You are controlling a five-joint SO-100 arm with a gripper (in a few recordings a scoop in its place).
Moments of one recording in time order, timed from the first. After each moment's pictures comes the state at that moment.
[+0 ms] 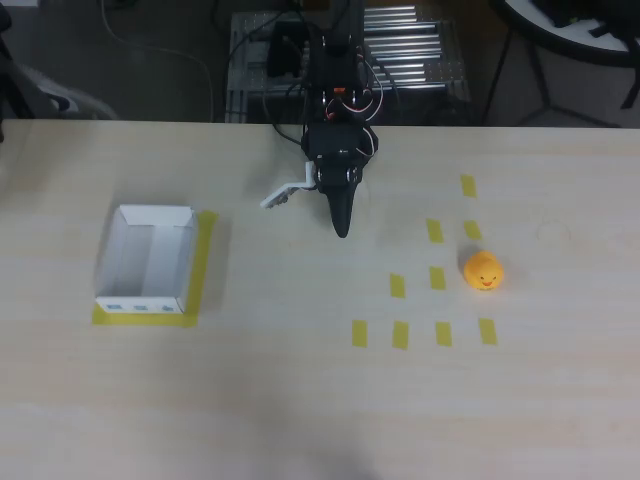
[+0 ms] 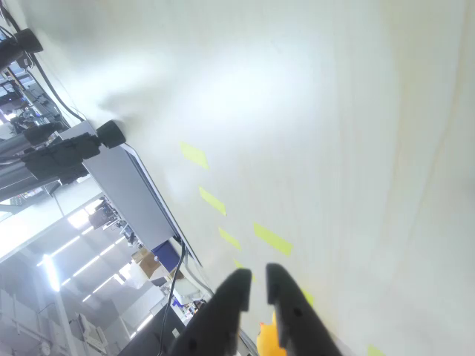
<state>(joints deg) -4.7 188.3 174.4 56.7 13.5</state>
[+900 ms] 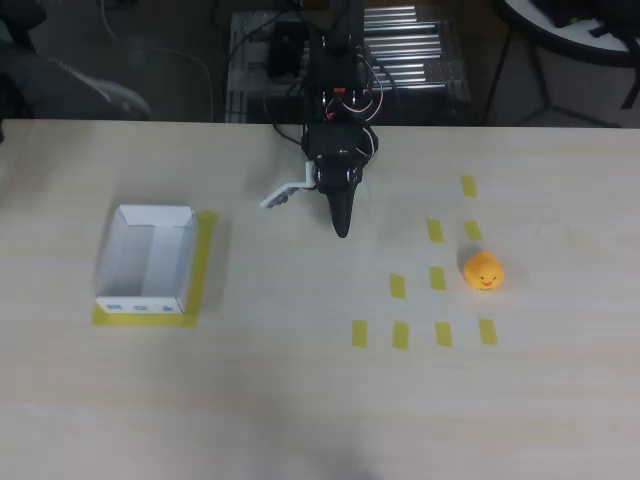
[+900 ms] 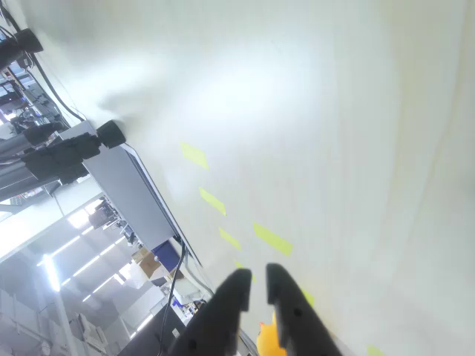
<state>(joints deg) -4.7 188.3 174.4 56.7 13.5</state>
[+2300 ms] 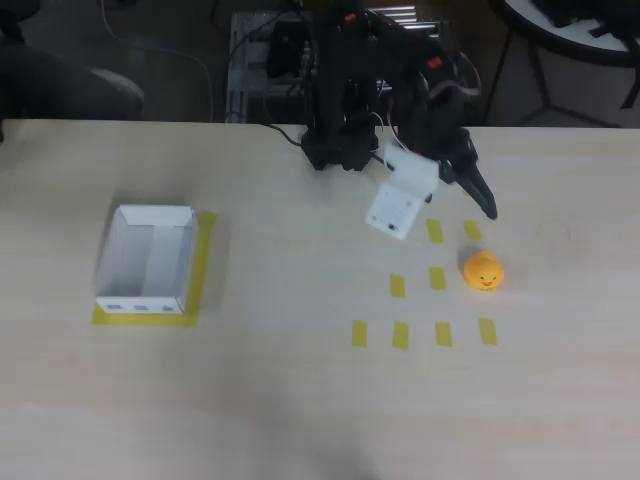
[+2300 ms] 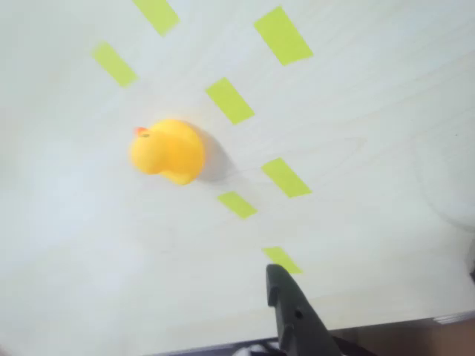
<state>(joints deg) -38.2 100.6 87.3 91.4 -18.6</state>
